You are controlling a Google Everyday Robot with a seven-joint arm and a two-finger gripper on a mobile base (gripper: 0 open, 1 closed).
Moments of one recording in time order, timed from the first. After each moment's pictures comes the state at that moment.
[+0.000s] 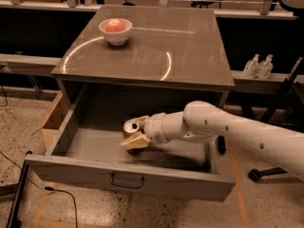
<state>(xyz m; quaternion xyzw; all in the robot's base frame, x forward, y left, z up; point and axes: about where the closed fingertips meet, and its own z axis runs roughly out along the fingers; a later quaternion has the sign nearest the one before) 0.569 0.068 0.666 -0.52 0.68 0.31 0.41</state>
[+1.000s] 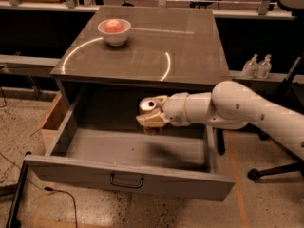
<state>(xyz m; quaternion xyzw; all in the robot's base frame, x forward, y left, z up) 0.578 0.016 0.755 -0.49 0.68 0.31 0.45</state>
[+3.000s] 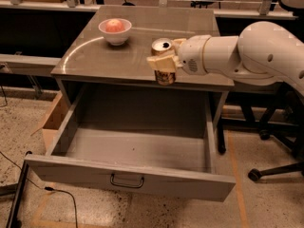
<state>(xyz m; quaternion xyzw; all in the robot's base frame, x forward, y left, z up) 0.631 -0.028 0.927 -0.42 0.69 0.23 0.54</state>
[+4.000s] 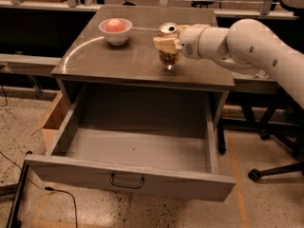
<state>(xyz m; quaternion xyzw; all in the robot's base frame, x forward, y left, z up) 0.734 -0.051 0.933 -0.35 0.70 0.20 0.60</state>
